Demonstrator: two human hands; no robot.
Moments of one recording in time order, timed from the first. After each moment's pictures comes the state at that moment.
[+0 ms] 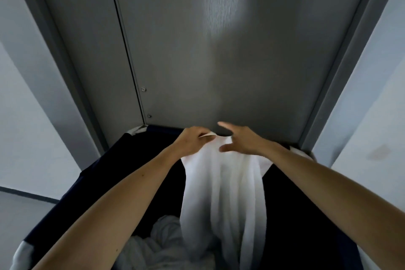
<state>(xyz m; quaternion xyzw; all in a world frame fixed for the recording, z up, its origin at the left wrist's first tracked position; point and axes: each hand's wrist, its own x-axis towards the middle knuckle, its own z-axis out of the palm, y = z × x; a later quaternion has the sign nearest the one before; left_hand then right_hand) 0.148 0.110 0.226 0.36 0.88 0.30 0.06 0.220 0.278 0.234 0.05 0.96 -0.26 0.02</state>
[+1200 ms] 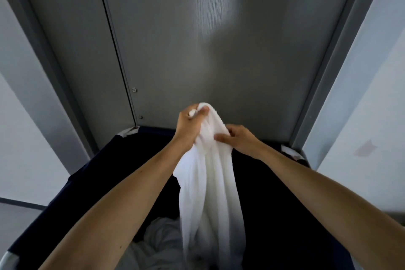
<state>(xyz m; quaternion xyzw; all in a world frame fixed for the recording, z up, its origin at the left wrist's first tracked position) 0.173 0.139 0.257 0.17 0.67 0.72 0.05 0.229 0.285 0.223 0.07 0.87 -0.48 -0.06</state>
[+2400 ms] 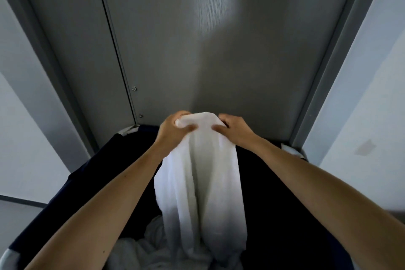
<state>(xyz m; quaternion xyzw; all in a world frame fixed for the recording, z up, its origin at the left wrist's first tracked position) 0.145 0.101 0.234 0.21 0.80 0.56 0.02 0.217 0.278 0.242 0.04 0.93 -0.36 -0.11</state>
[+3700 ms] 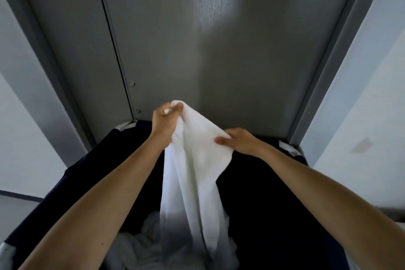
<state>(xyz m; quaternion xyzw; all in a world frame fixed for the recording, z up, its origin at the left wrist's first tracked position) 0.139 0.108 0.238 0.08 0.70 0.71 -0.01 0.237 0.289 0.218 0.09 0.90 -0.42 0.01</state>
